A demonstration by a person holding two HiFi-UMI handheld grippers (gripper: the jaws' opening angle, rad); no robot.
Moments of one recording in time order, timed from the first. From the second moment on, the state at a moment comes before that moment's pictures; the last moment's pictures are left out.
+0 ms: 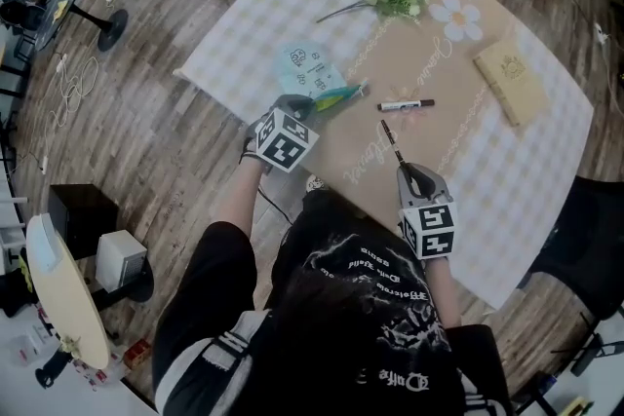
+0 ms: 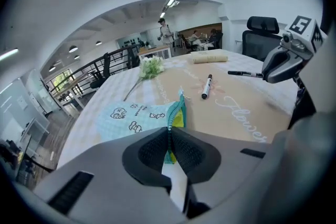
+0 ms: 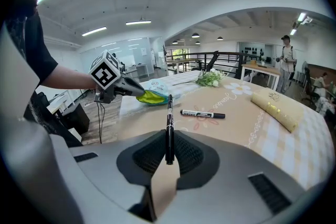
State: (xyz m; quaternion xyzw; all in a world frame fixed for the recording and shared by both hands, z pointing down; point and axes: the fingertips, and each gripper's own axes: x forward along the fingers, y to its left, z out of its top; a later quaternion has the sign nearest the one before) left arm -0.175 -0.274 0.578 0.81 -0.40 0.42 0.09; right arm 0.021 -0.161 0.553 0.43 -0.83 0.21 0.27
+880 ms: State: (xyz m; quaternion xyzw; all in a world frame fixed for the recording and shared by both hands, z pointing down) left arm -0.147 -0.260 0.496 0.83 -0.49 0.26 0.13; right arm -0.009 -0.188 0.492 0.34 -0.86 0.03 0.37
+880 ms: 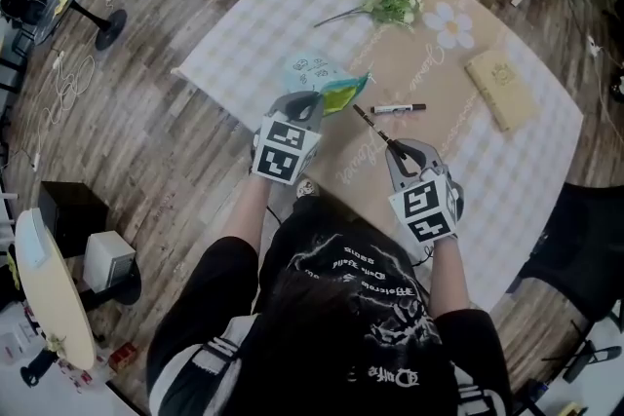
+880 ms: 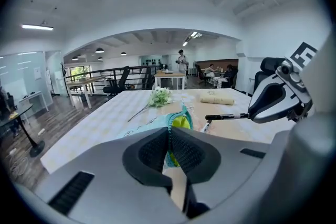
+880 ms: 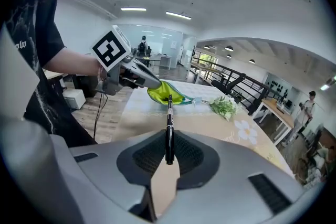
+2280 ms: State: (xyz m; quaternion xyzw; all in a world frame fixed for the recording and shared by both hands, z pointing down) left arm -0.101 -0.229 0.475 0.91 -0.30 0.18 0.22; right arm -0.076 -0.235 0.510 0.31 -0.81 -0.03 0.50
